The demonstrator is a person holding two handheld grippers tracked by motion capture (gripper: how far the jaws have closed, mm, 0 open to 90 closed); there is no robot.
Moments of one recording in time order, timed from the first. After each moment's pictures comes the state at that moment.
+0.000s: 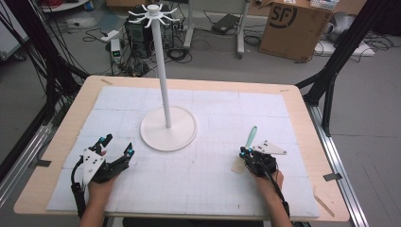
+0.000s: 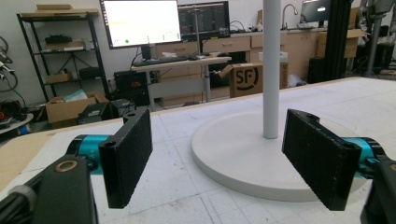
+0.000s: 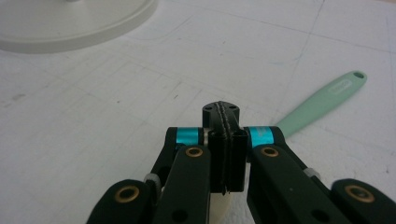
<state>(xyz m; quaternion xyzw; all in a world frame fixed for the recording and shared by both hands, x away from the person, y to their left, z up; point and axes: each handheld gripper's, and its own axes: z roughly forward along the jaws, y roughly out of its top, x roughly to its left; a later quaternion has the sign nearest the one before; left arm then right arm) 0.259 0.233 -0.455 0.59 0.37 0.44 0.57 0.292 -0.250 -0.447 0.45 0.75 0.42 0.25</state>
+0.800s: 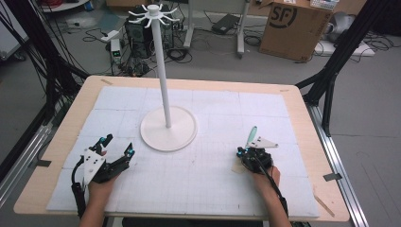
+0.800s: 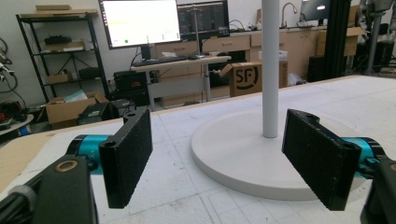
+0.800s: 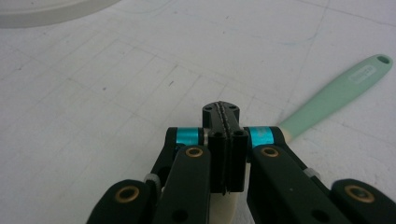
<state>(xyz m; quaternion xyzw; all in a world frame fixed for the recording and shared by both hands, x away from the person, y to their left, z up) 0.259 0.232 -0.455 0.59 0.37 0.44 0.57 0.307 -0.241 -0.450 0.46 0.77 0.38 0.22</state>
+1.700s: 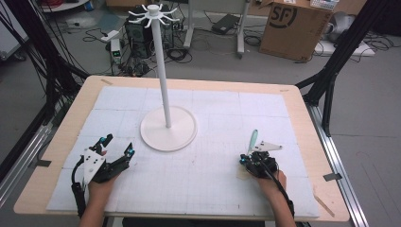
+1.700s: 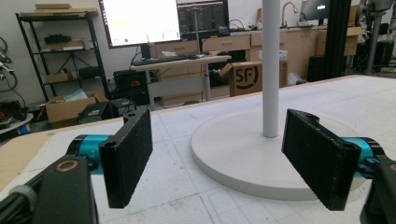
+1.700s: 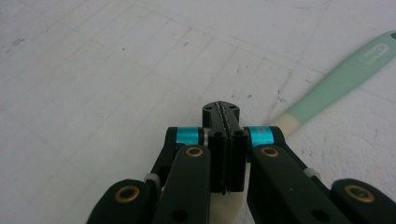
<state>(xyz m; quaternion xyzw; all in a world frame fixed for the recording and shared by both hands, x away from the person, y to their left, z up) 0.259 0.232 -0.455 0.59 0.37 0.44 0.57 0.292 -0.253 -0.445 0.46 0.80 0.35 0.18</state>
